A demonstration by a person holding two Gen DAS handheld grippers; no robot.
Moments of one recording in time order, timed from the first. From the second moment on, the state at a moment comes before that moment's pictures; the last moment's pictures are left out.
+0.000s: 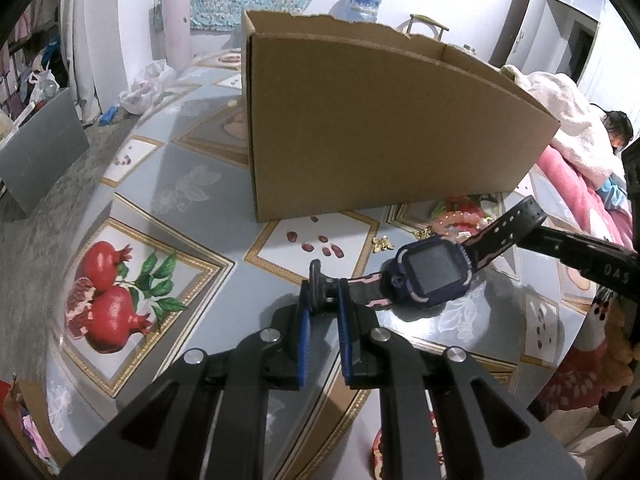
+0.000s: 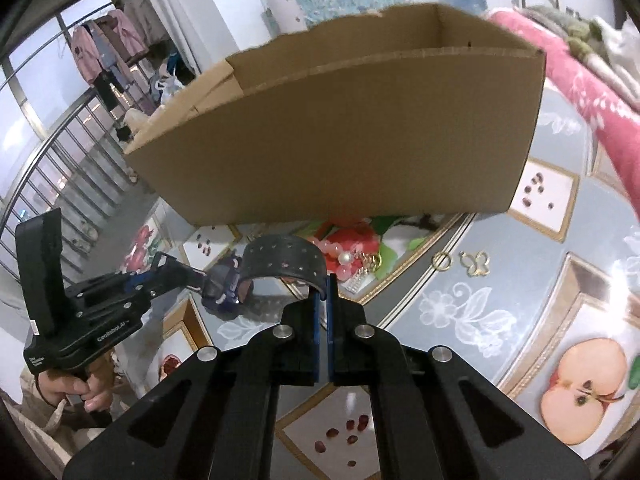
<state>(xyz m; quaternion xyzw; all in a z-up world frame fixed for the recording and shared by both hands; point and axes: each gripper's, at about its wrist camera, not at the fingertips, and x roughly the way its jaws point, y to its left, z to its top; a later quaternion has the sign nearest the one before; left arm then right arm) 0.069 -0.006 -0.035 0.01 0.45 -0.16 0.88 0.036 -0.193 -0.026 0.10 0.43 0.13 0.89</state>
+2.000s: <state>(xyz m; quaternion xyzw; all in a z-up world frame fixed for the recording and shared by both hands) 0.240 -0.050 0.092 -0.02 0.47 -0.21 0.86 0.277 -0.274 0.109 -0.05 0.43 0.17 0.89</state>
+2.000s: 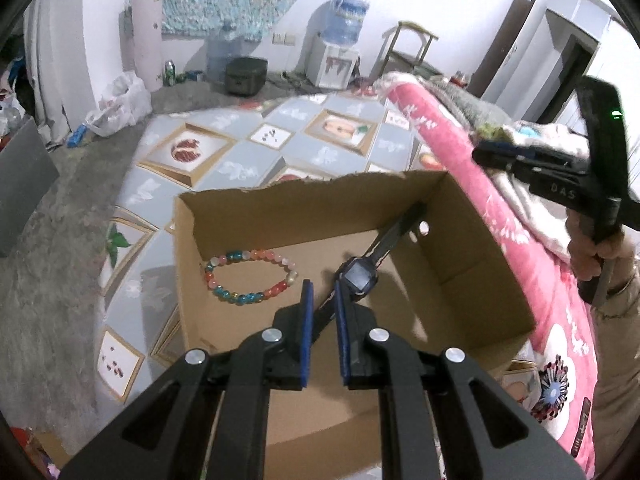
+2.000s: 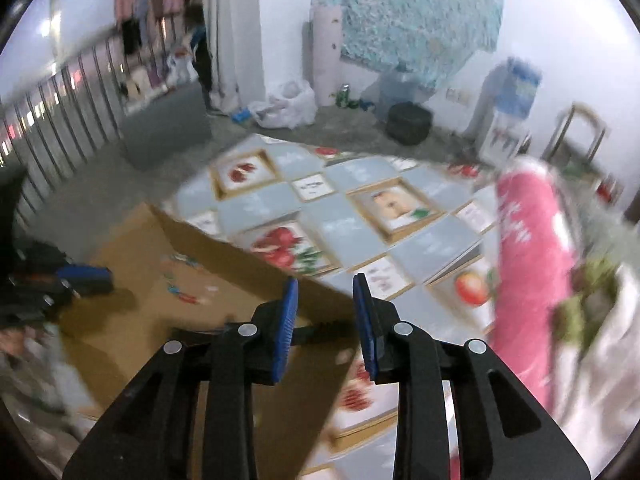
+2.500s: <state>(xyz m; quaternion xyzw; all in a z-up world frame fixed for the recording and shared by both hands) 0.128 0.039 0.113 -0.09 0.37 -0.16 0.91 0.300 -0.177 0.021 -0.06 0.61 0.16 0.77</state>
